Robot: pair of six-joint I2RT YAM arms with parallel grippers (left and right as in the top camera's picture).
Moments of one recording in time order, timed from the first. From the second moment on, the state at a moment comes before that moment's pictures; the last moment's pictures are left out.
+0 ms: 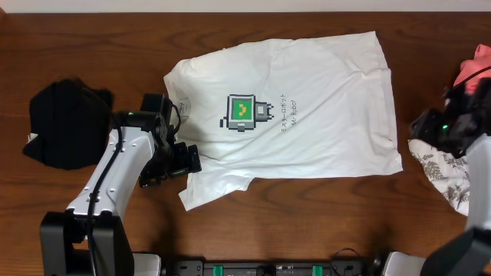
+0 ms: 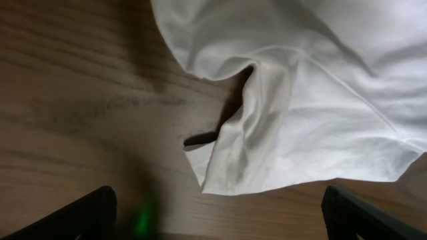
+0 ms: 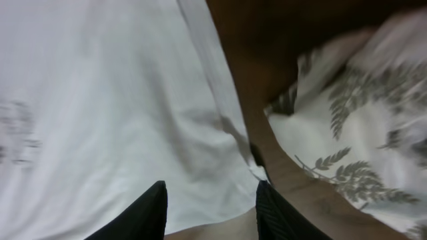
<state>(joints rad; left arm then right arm) -0.09 1.54 1.02 -1.12 0.14 -0.33 -0.42 1.50 1.12 -0.85 -0.22 0.08</state>
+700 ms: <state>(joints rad) -0.09 1.54 1.02 -1.11 0.15 -0.33 -0.42 1.81 1.03 -0.79 -0.15 0.09</state>
